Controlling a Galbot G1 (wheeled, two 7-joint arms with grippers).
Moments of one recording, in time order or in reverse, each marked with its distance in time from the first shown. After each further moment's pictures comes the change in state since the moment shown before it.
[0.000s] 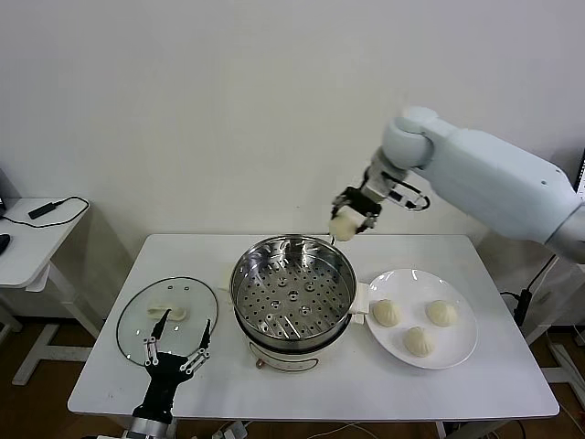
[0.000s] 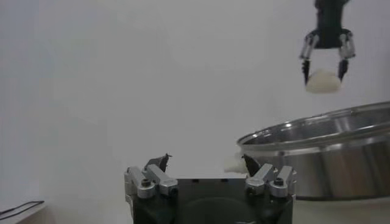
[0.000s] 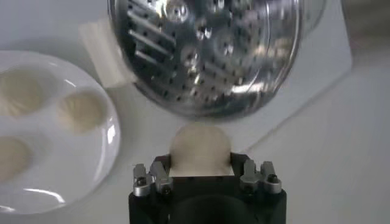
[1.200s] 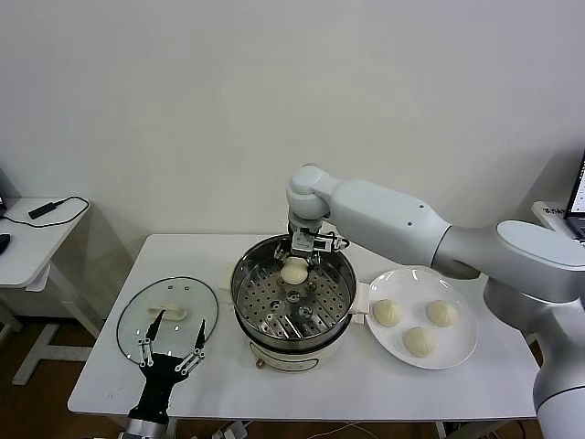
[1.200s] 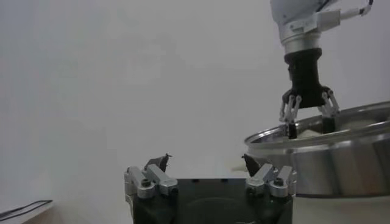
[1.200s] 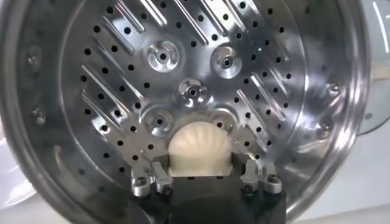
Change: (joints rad) left arm 0.002 0.003 -0.016 0.016 -0.005 -0.027 -0.011; right arm -0.203 0.259 0.009 -0.173 -0.261 0.070 0.001
